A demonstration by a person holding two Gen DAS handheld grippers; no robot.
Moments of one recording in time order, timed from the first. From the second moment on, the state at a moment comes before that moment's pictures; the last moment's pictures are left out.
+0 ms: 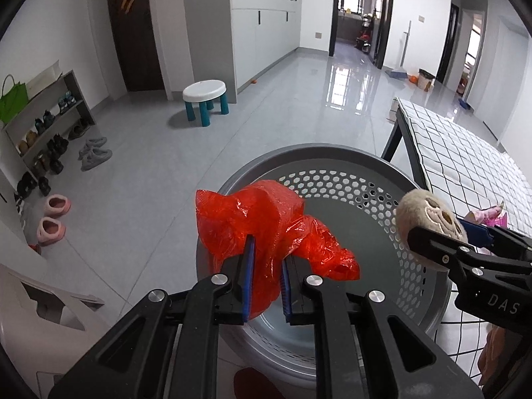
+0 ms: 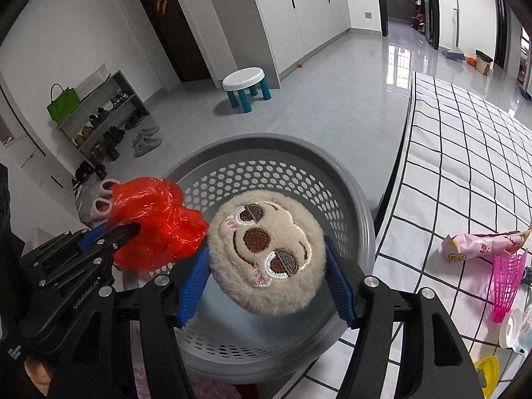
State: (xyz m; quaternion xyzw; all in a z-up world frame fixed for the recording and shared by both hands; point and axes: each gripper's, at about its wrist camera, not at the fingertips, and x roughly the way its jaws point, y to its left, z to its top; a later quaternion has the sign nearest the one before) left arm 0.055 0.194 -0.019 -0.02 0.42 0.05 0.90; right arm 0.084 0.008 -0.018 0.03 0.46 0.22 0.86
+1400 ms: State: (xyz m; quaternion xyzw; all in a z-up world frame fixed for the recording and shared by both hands) left arm 0.040 0.192 -0.005 -0.04 0.38 0.08 0.92; right arm 0.059 -0.027 -0.005 0.06 0.44 0.19 0.88
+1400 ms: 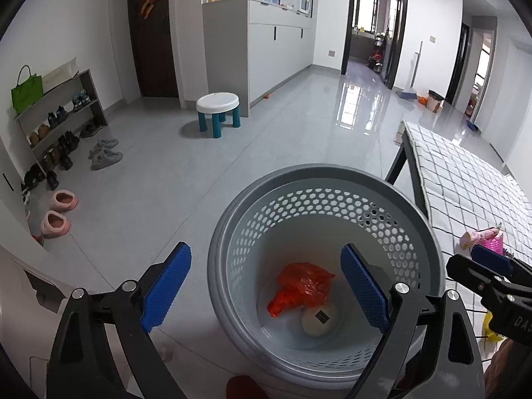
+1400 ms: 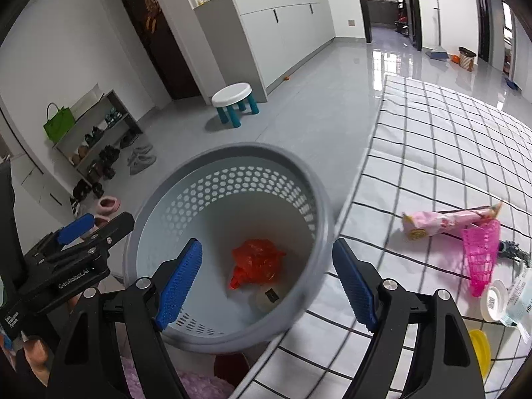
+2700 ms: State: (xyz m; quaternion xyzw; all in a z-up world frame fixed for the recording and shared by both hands) left arm -0.008 0.031 0.002 0.03 0.36 -0.07 0.93; right arm -0.056 -0.247 -0.017 0.14 0.40 0.01 0.90
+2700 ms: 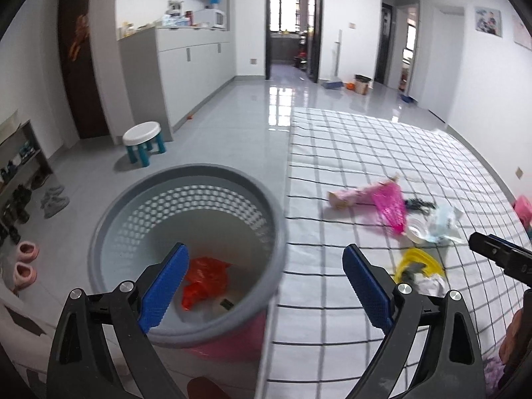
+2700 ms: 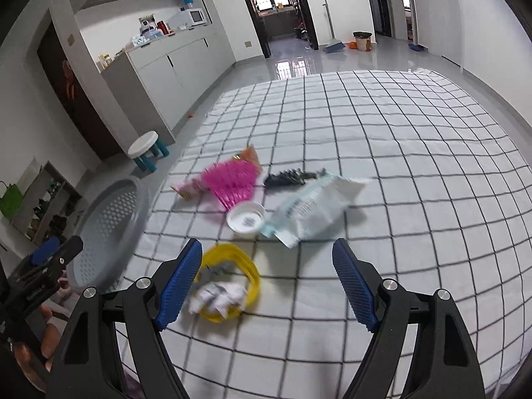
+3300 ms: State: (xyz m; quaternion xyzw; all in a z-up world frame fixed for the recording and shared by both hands) left arm -0.016 -0.001 -0.007 0.05 0.36 -0.07 0.93; right arm -0.077 -0.219 -0.038 0.09 0.43 0.05 0.90
